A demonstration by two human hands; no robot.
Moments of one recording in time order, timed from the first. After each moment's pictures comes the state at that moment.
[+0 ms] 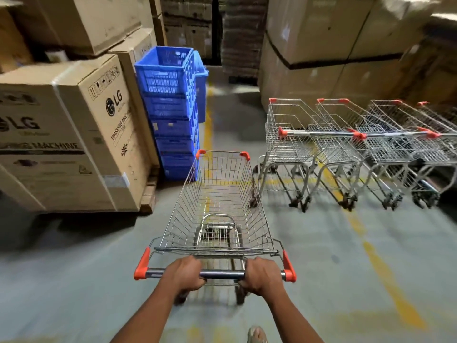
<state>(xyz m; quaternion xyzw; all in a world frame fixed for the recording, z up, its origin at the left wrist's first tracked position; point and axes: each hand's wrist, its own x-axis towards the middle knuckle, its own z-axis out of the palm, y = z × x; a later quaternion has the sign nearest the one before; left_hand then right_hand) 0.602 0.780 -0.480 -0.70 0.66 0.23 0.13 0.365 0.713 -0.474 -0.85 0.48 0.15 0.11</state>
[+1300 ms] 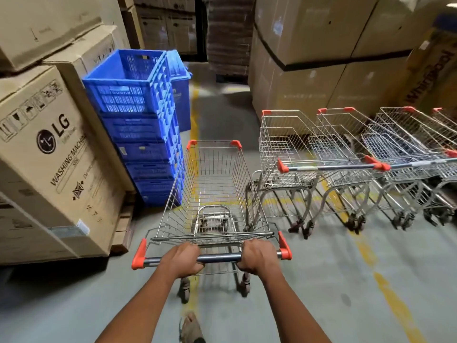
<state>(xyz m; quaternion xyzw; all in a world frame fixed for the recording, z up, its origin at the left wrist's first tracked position) 0.683 0.391 -0.499 -0.68 0.70 0.21 0.10 0.441 0.325 -0.483 -0.85 0.50 0.15 0.06</state>
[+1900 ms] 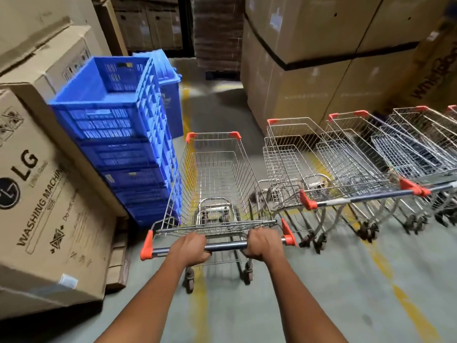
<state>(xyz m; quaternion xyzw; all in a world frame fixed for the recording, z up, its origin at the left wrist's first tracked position) 0.794 0.159 -0.503 -0.68 0.70 0.20 0.11 0.551 0.105 -0.490 -0.84 0.52 0.16 0.03</state>
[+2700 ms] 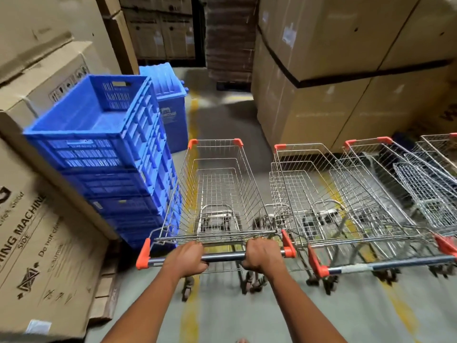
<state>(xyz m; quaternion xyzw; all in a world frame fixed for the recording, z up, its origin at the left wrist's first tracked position) 0.802 -0.003 -0.506 -0.68 0.69 0.21 0.10 0.552 -0.075 -0.496 -0.86 0.48 0.18 0.07</state>
